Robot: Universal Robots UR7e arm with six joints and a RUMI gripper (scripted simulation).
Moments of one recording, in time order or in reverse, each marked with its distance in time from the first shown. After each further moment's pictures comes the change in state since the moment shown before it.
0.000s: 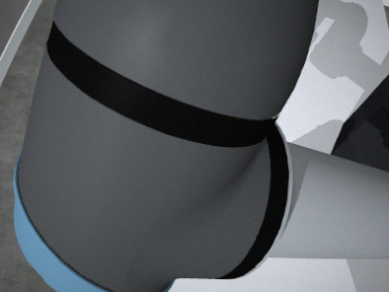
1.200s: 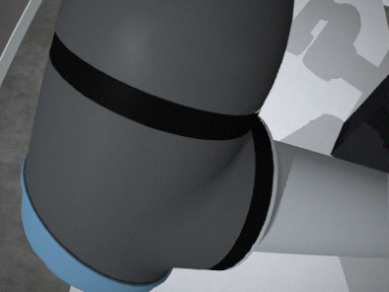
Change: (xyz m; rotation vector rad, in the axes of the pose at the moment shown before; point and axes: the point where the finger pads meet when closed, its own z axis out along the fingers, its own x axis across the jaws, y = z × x) arm 0.001 0.000 0.019 -0.005 -0.002 0.003
